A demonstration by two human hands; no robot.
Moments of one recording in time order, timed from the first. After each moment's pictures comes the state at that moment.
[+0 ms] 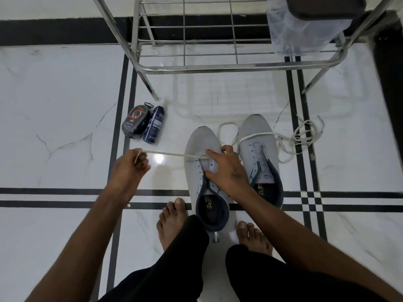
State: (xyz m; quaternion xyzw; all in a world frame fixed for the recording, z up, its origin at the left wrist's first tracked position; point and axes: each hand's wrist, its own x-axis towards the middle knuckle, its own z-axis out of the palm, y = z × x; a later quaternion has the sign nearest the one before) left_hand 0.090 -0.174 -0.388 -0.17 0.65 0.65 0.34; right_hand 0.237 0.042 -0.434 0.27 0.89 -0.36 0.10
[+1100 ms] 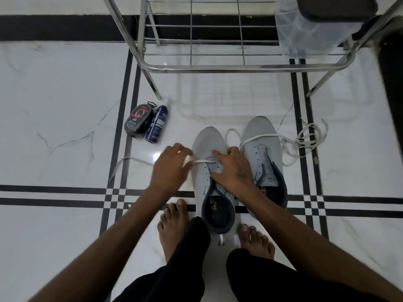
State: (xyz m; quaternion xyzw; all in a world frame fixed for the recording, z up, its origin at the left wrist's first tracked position) left_hand 0.124 -0.115 -0.405 0.36 0.91 0.16 0.15; right_hand 0.230 0.048 -0.430 0.26 0.92 -0.26 0.15
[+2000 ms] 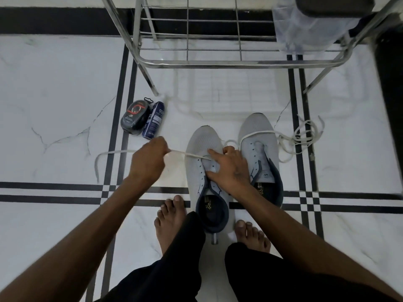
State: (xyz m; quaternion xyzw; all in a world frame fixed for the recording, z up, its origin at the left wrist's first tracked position) left_hand 0.092 -0.133 -0.406 0.29 0.94 0.09 0.16; right_hand 0.237 0.044 -0.424 0.26 0.92 -0.25 0.16
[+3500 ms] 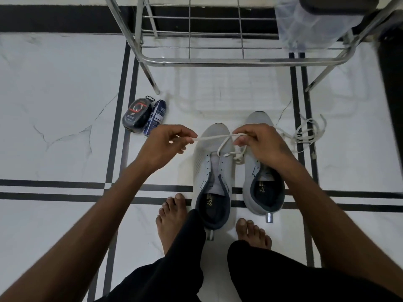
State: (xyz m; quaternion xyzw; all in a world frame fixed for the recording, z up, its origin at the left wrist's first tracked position) left_hand 0.086 -0.106 -0.360 0.27 0.79 0.45 0.32; right_hand 0.231 0.122 -0.356 0.26 0.85 -0.45 0.07
